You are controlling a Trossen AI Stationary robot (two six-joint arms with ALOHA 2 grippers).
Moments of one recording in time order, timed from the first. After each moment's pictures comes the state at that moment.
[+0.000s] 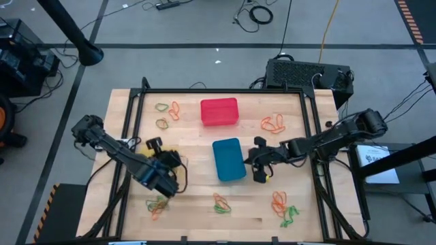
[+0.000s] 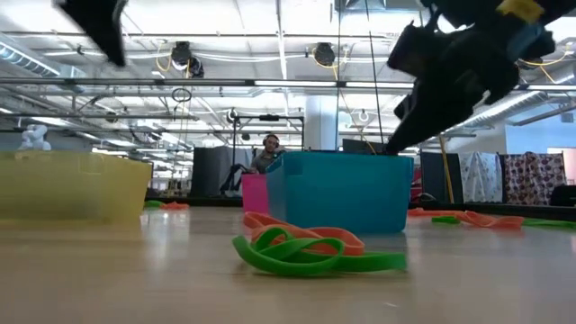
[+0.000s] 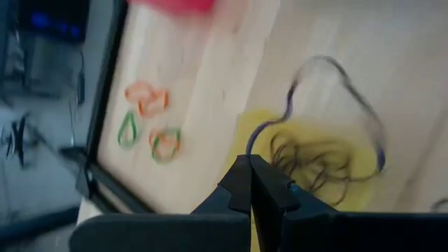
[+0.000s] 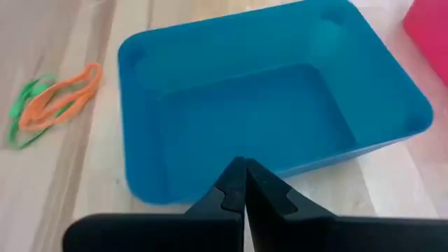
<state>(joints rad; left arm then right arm) -0.55 1.57 1.35 -1.57 -0.55 -0.92 0.21 1.38 0.64 -0.01 0.18 0.26</state>
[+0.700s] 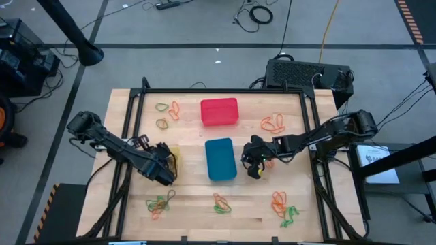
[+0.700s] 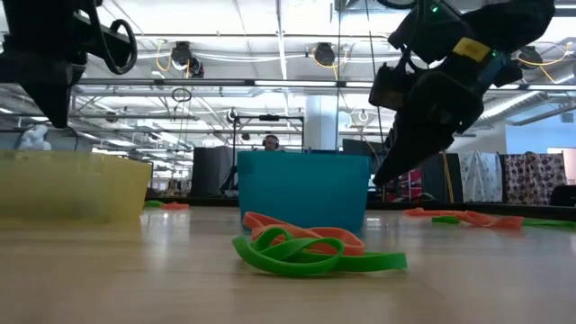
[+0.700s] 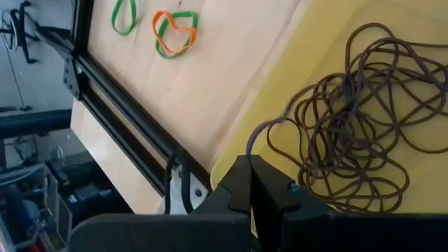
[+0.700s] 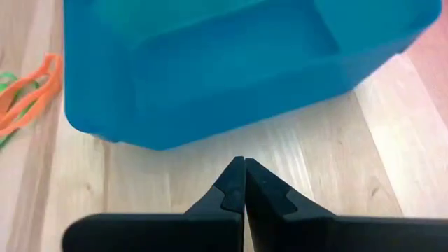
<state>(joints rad) -0.48 1.50 1.03 -1.55 -0.37 -1.09 0.10 1.49 0.64 0.04 0.04 0.30</state>
